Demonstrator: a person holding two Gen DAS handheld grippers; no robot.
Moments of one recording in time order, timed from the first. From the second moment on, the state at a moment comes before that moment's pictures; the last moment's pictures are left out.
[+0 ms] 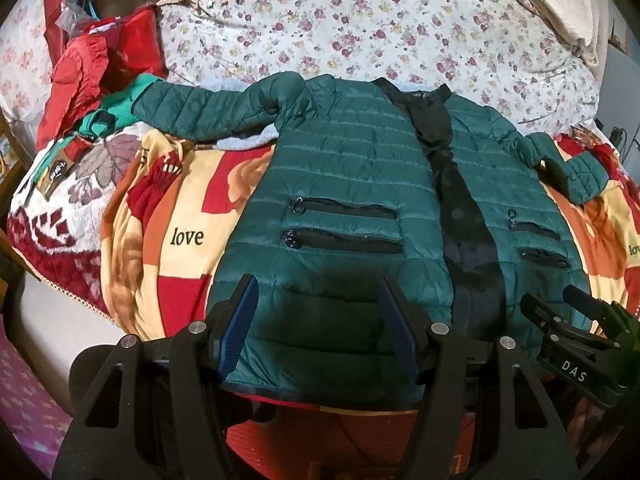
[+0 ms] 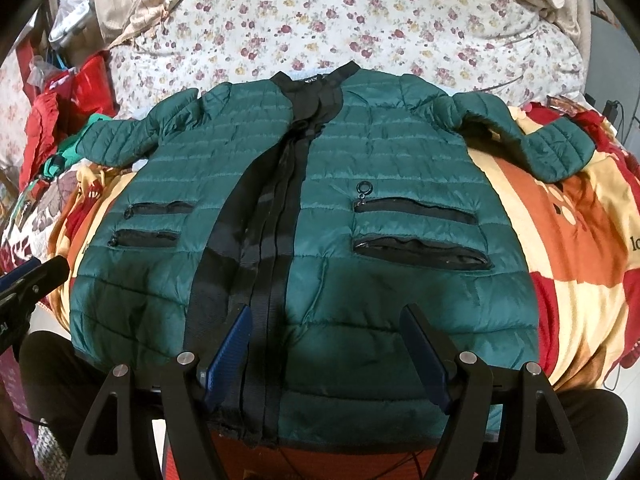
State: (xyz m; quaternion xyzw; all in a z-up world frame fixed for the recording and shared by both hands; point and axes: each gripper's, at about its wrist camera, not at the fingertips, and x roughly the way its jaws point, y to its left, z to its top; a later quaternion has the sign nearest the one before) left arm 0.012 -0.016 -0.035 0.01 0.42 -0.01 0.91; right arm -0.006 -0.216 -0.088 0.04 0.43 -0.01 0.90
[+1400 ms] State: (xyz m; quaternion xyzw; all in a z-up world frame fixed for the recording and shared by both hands) left arm 0.183 0.227 -0.025 -0.13 0.40 0.16 0.89; right arm 0.058 -0.207 -0.094 0.05 0.42 0.01 0.91
